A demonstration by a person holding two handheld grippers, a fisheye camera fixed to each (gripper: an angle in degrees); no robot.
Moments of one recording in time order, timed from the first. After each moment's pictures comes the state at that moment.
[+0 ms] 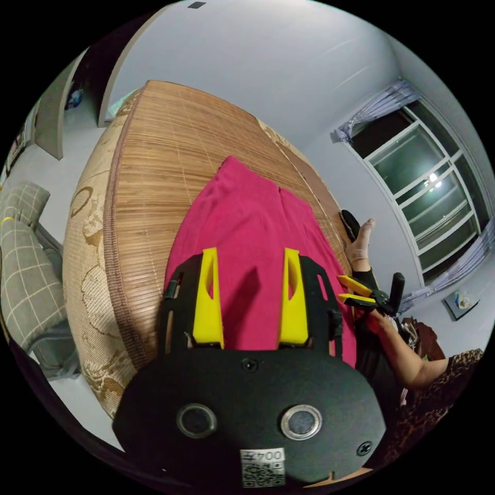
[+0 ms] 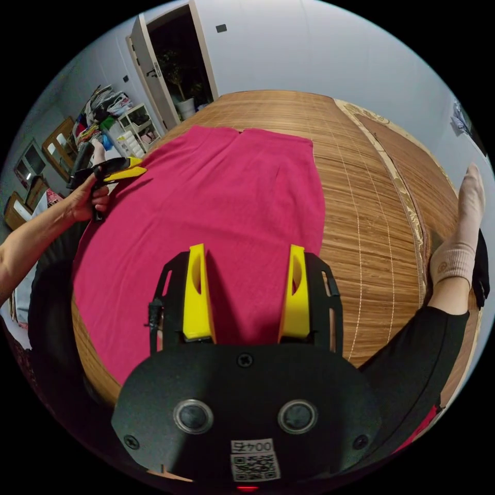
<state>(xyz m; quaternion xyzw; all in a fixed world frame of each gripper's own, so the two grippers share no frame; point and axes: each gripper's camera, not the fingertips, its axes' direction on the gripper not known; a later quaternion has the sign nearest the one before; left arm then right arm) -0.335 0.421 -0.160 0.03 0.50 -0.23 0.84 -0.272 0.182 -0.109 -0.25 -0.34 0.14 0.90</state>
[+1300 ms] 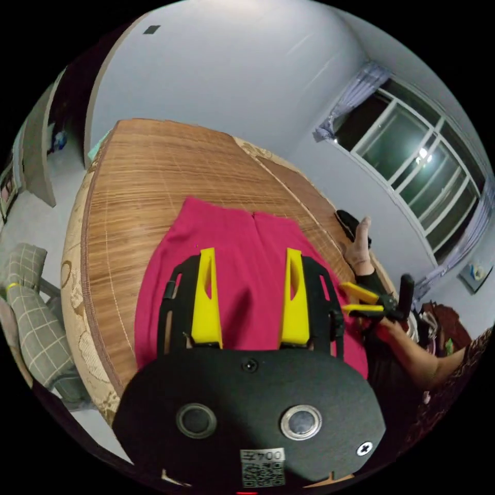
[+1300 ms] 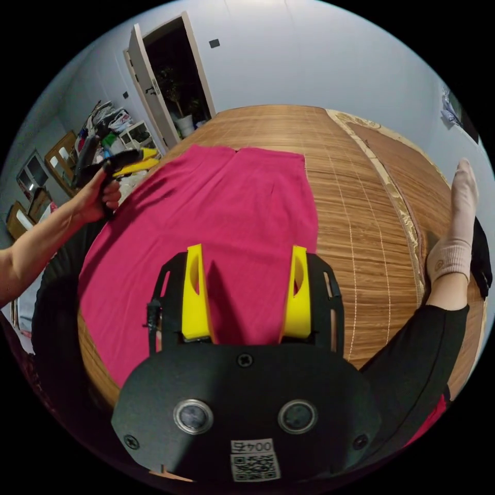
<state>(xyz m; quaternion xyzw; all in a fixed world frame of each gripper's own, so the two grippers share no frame) -0.255 0.354 -0.180 0.07 0.41 -0.15 0.89 -0.199 0.121 -0.111 -0.20 -0.32 0.18 0.91</state>
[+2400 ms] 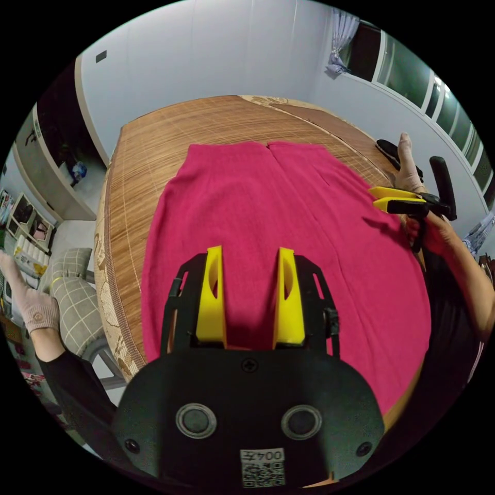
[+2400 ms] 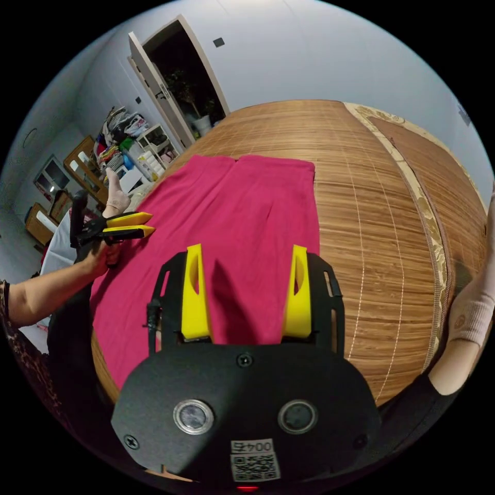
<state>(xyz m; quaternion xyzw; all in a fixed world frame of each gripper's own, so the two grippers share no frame) -0.103 0.391 -0.228 0.00 0.28 -0.08 0.96 -0.180 0.064 -0.021 -0.20 -0.40 0.19 0.87</state>
